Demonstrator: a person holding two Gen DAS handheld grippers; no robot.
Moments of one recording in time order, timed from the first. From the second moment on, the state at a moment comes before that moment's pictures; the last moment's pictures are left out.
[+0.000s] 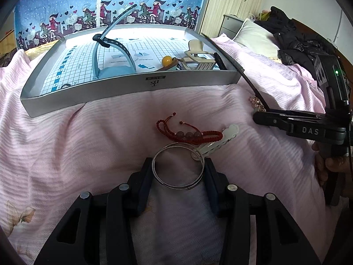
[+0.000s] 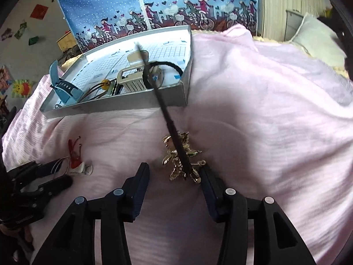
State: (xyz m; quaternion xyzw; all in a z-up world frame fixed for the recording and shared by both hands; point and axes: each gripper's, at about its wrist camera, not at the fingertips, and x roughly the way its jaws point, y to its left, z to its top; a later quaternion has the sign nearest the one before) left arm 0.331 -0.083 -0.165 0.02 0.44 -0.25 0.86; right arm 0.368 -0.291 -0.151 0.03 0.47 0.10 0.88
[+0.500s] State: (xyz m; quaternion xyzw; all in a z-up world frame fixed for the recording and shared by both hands) left arm 0.331 -0.084 -0.165 0.03 0.44 -0.24 0.86; right arm 0.385 -0.282 -0.160 -0.05 0.45 0.09 0.89
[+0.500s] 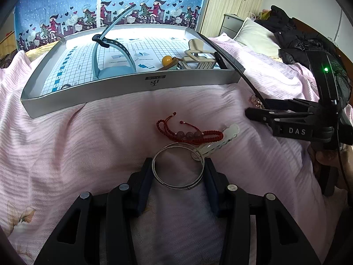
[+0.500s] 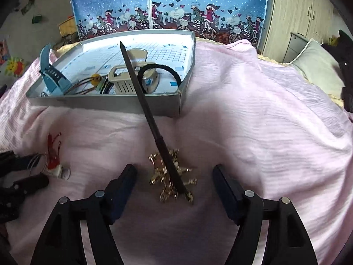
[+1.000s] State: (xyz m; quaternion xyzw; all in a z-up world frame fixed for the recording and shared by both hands) left arm 0.329 -0.080 -0.162 0.01 0.43 -0.25 0.87; right arm 0.369 -0.267 -0.152 -0.05 0.43 0.13 0.89
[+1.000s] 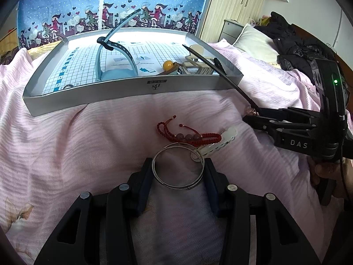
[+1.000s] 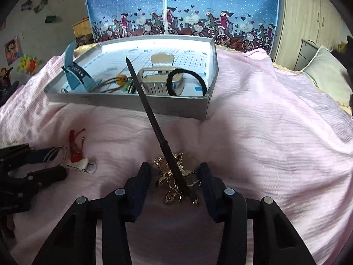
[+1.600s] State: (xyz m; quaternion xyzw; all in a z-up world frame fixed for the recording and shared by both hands) left arm 0.310 -0.046 -0.115 -0.08 0.39 -0.17 0.90; right arm 0.344 -0.248 -0.121 0.01 0.39 0.16 0.91
